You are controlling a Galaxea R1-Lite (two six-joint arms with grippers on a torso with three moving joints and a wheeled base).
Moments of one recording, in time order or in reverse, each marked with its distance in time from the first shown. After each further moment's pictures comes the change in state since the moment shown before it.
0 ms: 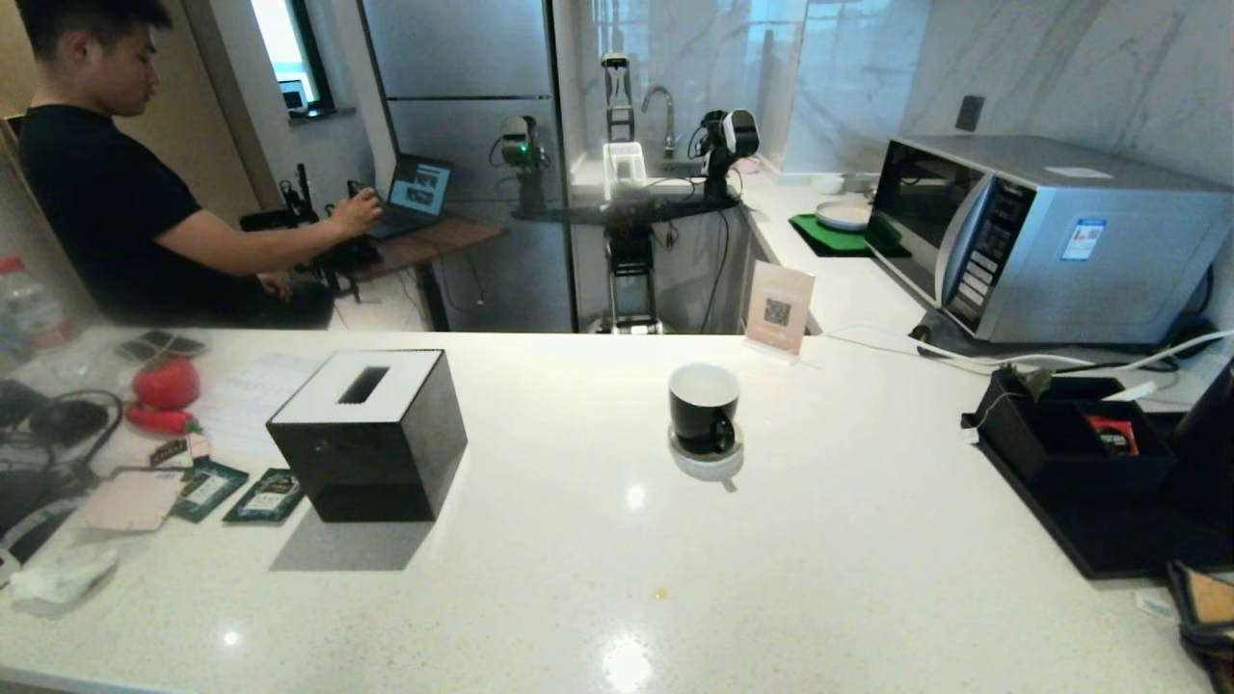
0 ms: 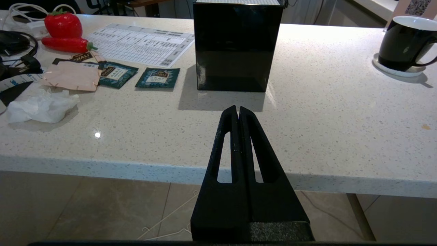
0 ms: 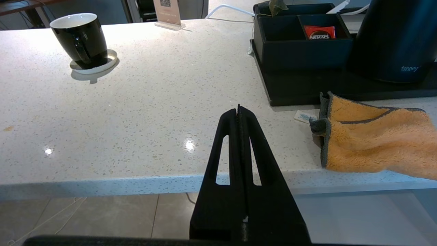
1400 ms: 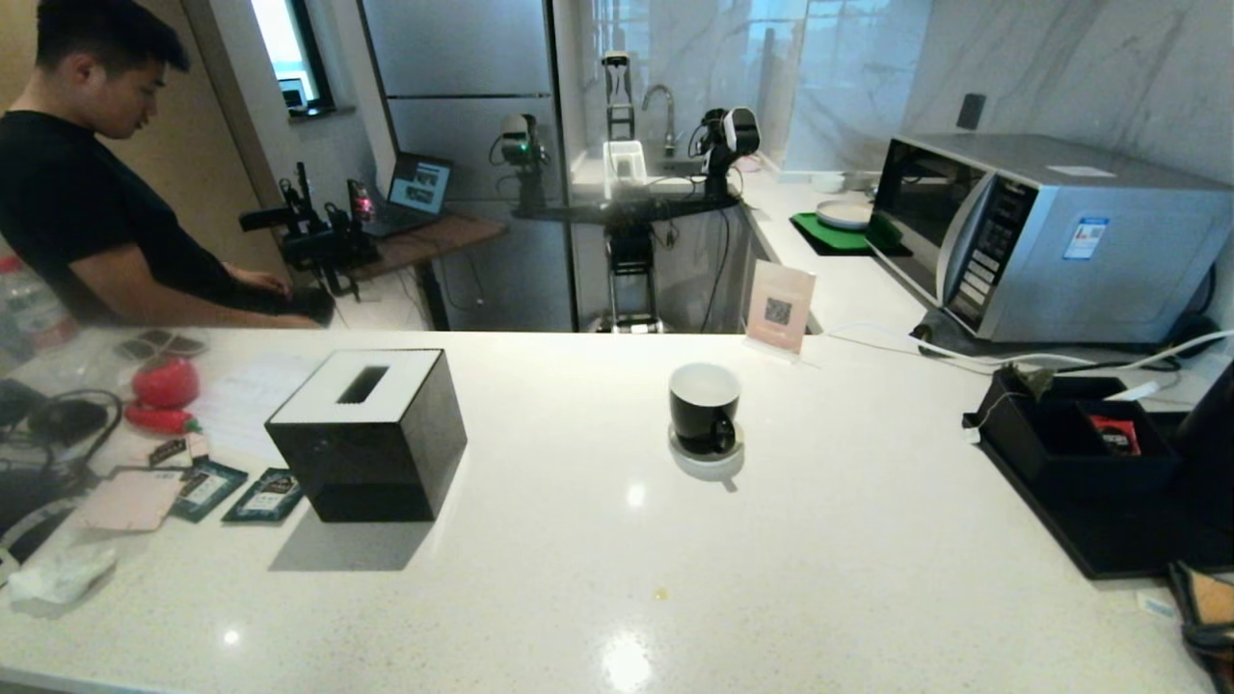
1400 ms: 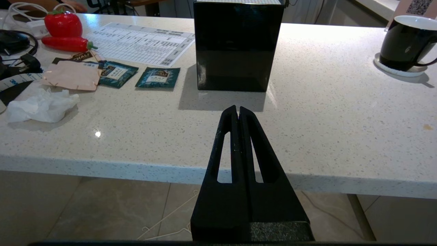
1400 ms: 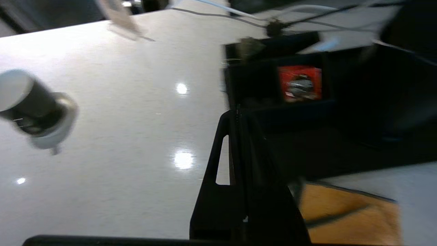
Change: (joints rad) left arm 0.000 0.000 0.000 0.000 0.001 -0.001; right arm -0.451 1.221 -0.835 -0.026 0.375 -0.072
